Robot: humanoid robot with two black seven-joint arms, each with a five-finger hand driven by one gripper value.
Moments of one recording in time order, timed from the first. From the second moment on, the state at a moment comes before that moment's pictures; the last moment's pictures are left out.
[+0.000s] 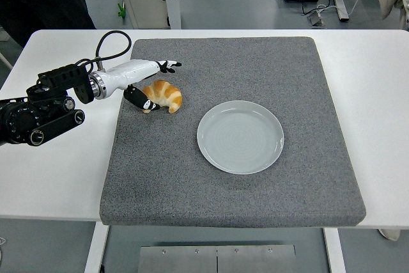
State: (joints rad) left arm -1.13 0.41 0.08 -0.84 1.19 0.14 -0.32; right arm -0.09 0.00 -0.01 0.13 -0.11 0.02 0.41
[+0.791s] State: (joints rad) left arm -1.12 0.40 0.08 -0.85 1.18 0.14 -0.33; right arm -0.09 0.00 -0.01 0.13 -0.11 0.02 0.41
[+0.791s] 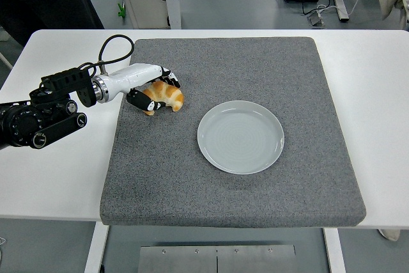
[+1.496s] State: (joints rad) left arm -1.26 0.45 0.01 -0.84 1.10 0.09 -0.33; right arm -0.09 0.00 -0.01 0.13 -0.11 0.02 0.41
